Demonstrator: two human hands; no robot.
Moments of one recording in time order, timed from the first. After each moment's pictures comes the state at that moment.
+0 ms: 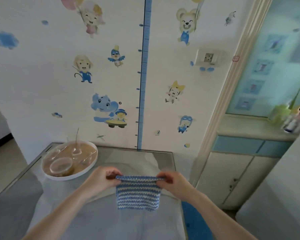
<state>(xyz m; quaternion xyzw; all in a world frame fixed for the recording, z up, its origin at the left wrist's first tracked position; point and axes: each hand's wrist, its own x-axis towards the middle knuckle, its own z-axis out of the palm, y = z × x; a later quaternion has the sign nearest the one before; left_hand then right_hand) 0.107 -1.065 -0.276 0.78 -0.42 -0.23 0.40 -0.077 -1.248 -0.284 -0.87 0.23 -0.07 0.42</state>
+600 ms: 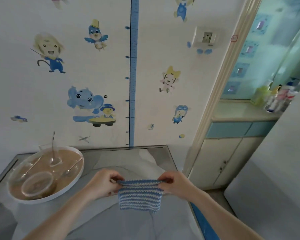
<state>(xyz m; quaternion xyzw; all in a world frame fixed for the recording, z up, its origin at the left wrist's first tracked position) 0.204 -1.119 -0.324 0.77 -0.49 -0.31 0.28 -0.008 -1.257 -0.328 -0.85 0.36 -0.06 0.39</state>
